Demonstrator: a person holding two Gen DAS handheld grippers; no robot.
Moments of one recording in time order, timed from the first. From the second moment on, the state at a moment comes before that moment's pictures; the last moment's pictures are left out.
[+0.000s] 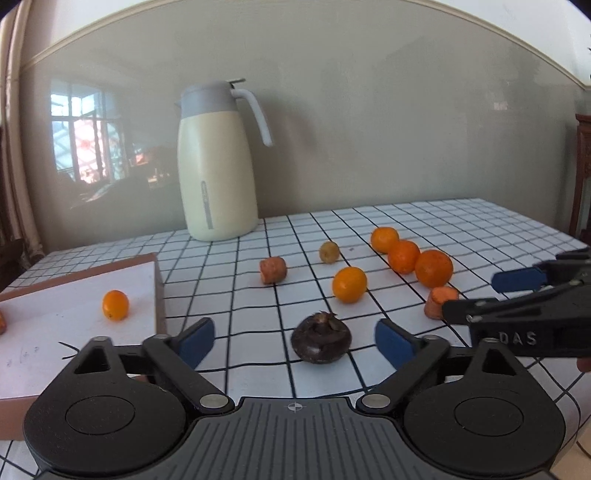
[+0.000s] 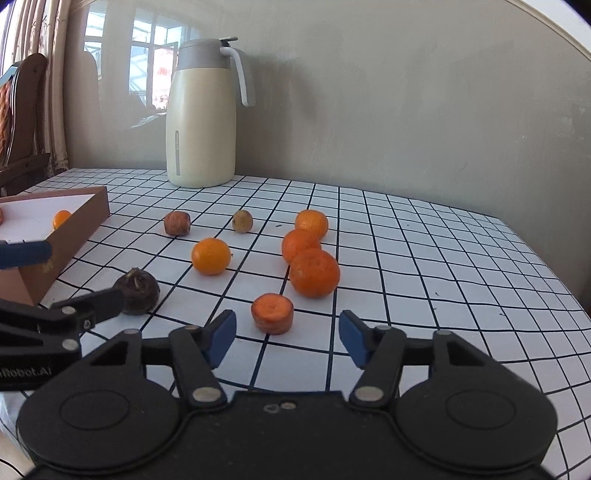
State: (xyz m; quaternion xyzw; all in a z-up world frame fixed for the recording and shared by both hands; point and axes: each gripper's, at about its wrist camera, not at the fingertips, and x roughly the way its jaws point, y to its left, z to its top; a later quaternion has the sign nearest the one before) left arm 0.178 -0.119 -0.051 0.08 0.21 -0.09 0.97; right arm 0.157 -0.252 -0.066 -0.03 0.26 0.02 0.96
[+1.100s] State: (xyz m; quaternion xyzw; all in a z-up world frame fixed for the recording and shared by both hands) left arm 0.221 -0.127 -0.065 0.04 0.28 -0.10 0.96; right arm 0.185 -0.247 -0.068 0.00 0.28 0.01 0.96
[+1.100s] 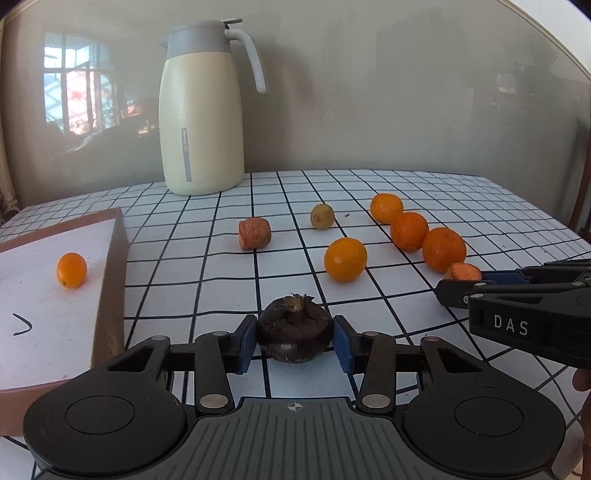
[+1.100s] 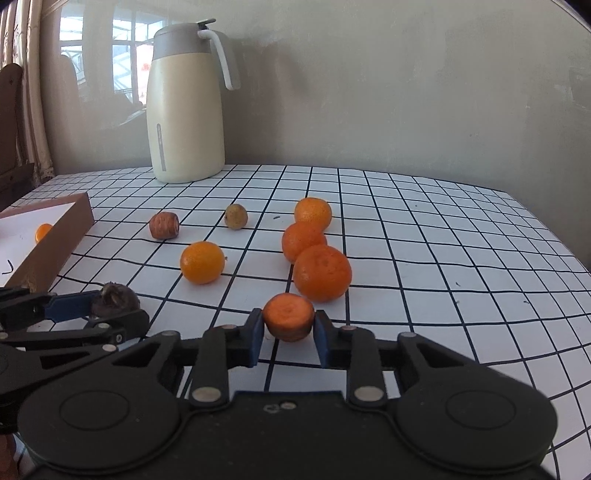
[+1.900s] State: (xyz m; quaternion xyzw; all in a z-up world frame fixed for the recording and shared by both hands) left arm 0.166 -0.056 -0.006 0.03 0.21 -0.06 0.97; right arm 0.160 -0.185 -0.014 -0.01 0.22 0.06 0.97
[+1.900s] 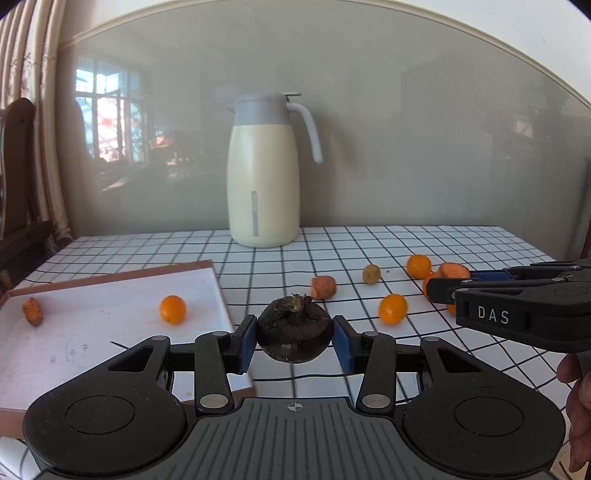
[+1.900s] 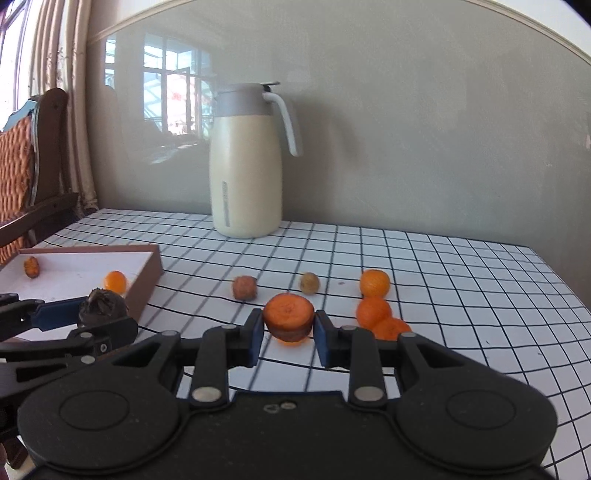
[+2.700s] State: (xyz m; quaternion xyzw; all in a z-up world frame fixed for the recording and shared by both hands) left arm 0.150 0.037 0.004 0.00 0.20 0.02 0.98; right arm 0.156 -0.094 -0.002 -0.03 0.19 0.13 0.97
